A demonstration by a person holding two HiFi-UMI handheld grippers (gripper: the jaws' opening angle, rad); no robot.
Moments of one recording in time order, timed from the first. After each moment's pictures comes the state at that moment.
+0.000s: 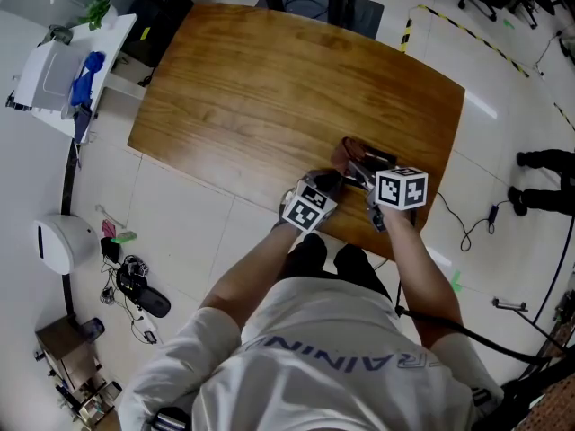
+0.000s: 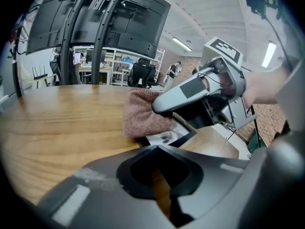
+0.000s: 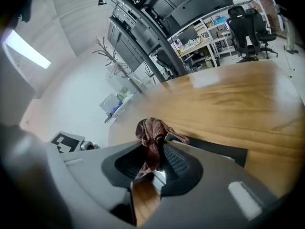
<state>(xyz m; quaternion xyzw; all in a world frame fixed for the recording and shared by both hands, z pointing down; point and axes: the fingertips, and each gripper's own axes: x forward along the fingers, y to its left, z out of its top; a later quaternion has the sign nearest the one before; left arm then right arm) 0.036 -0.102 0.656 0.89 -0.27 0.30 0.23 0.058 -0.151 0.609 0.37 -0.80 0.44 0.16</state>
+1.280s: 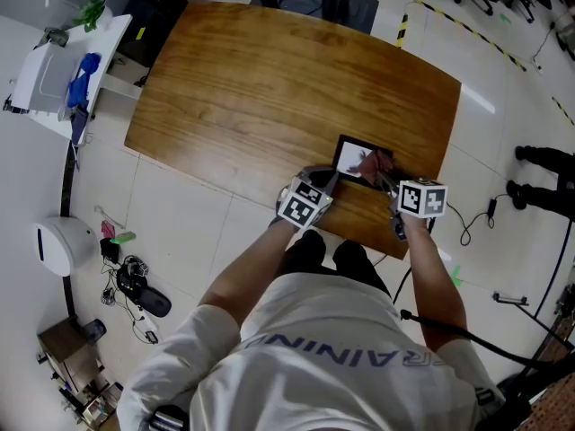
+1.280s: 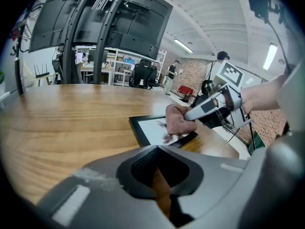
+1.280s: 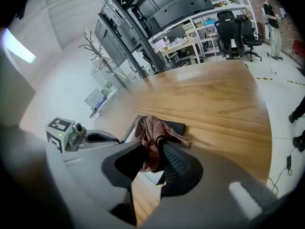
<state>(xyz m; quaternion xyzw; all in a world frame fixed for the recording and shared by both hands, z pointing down) 0.033 -0.102 0.656 0.88 -0.27 0.29 0.24 0.147 -0.111 0.638 0.43 -0.75 0.46 0.21</state>
